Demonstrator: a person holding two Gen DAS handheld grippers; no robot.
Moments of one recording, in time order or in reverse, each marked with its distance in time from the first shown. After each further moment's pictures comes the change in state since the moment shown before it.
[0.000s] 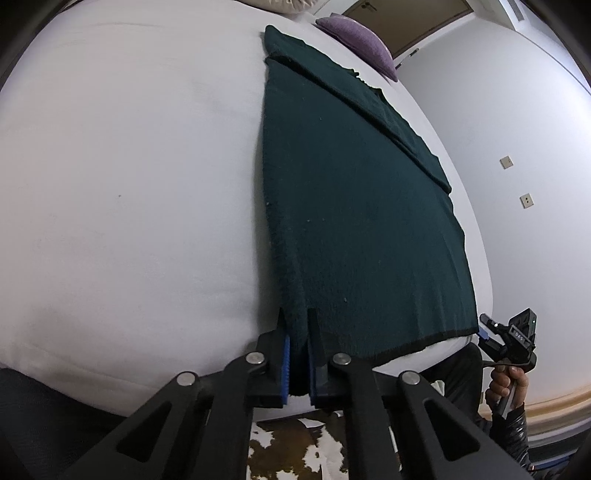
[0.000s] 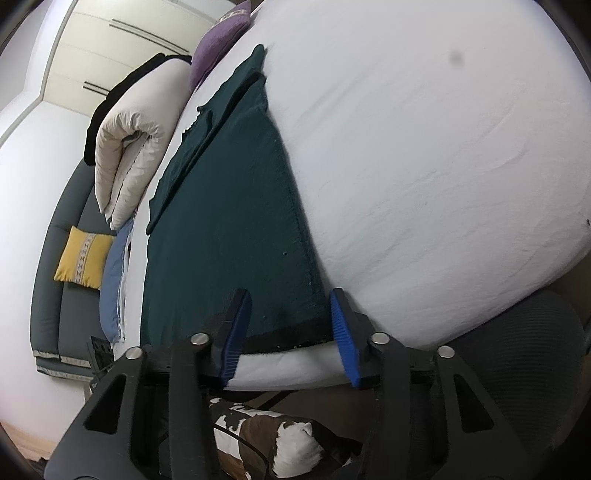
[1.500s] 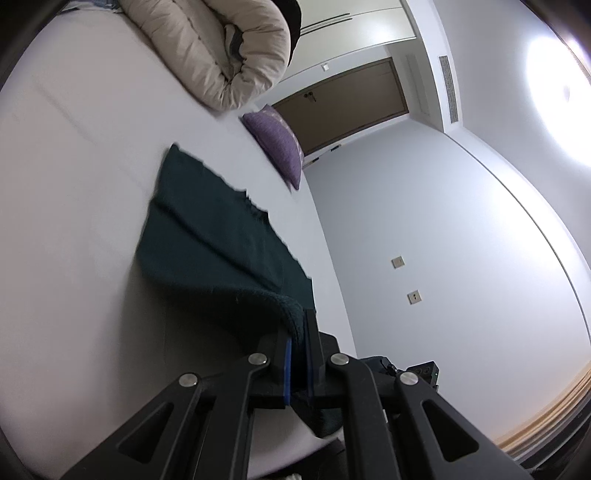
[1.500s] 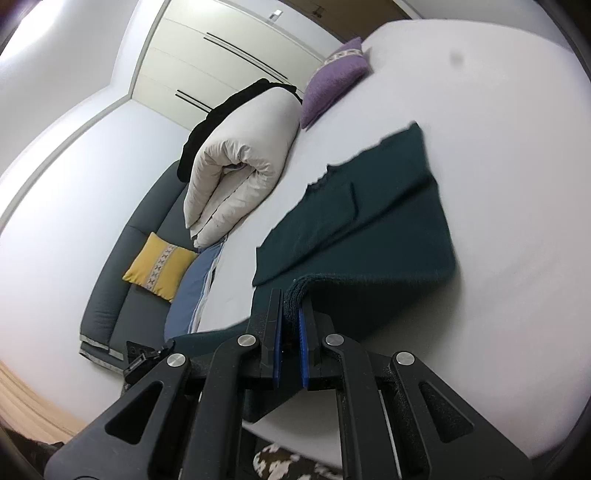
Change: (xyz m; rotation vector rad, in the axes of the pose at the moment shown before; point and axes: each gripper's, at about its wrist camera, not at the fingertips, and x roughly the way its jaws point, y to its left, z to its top) left arm -0.080 -0.043 0.111 -0.114 -0.342 -0.467; right arm -0.025 0.153 0.127 -0.185 -0.137 0.312
